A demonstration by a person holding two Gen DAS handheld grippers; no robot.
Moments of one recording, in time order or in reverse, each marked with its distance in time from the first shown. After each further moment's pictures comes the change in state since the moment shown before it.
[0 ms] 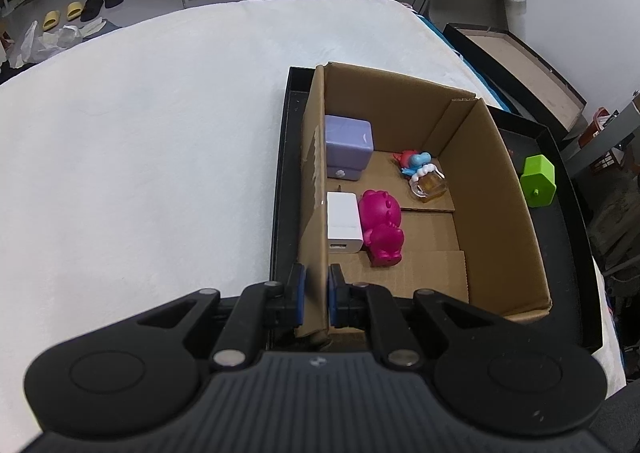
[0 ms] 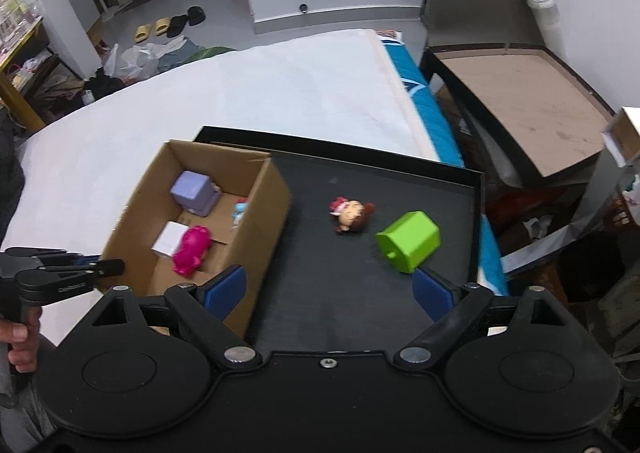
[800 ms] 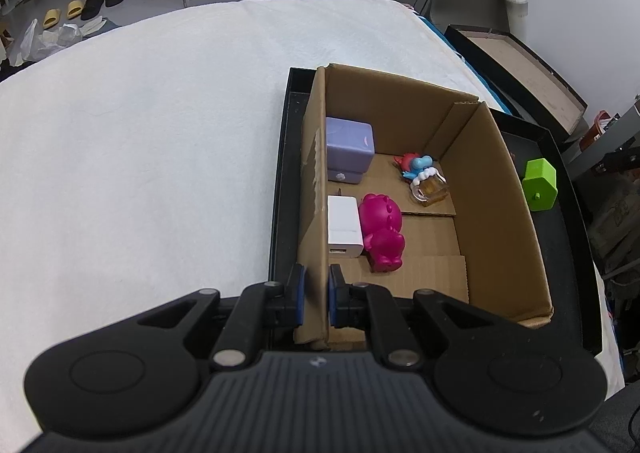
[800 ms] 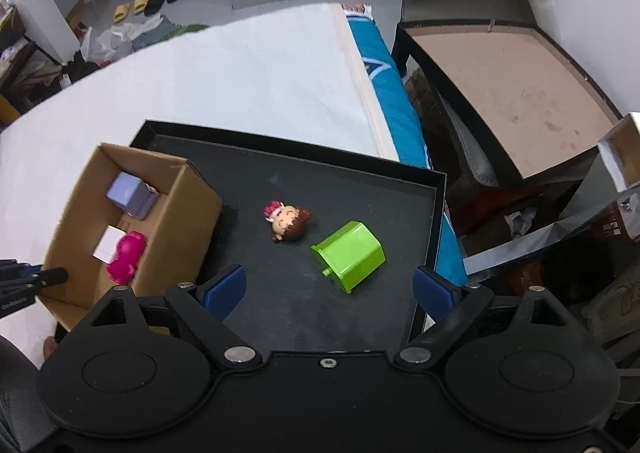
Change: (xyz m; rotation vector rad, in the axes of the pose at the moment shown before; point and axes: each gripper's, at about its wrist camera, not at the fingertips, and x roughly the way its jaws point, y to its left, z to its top) left arm 0.002 0.002 0.002 -0.011 -0.002 -0.005; right arm 0.047 -0.058 0.031 -0.012 0.099 -0.023
